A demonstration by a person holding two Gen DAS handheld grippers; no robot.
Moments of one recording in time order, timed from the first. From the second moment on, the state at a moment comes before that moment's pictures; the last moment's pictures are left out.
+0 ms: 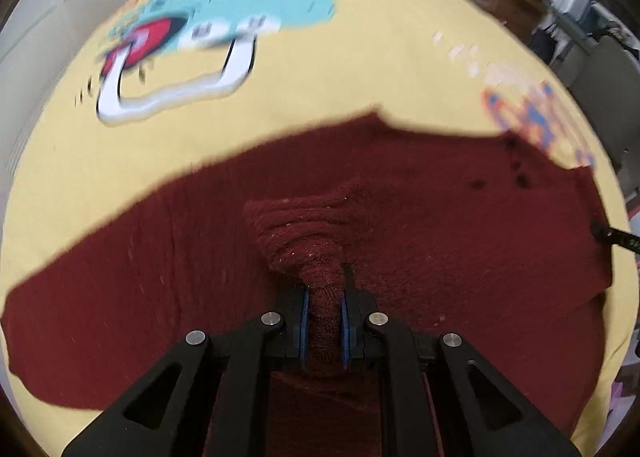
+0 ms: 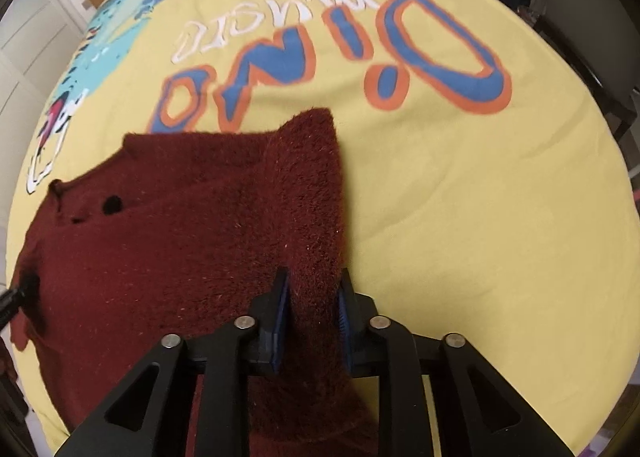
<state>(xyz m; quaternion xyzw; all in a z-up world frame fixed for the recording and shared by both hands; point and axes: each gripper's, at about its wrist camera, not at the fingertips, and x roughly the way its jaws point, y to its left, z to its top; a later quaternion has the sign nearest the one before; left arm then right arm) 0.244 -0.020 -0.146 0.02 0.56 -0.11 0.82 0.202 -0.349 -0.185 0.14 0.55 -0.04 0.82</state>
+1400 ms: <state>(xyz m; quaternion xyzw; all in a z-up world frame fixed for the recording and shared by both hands) 0.209 -0.046 -0.187 0.08 0.54 -0.12 0.83 0.175 -0.265 -0.216 0.06 0.51 -0.01 0.86</state>
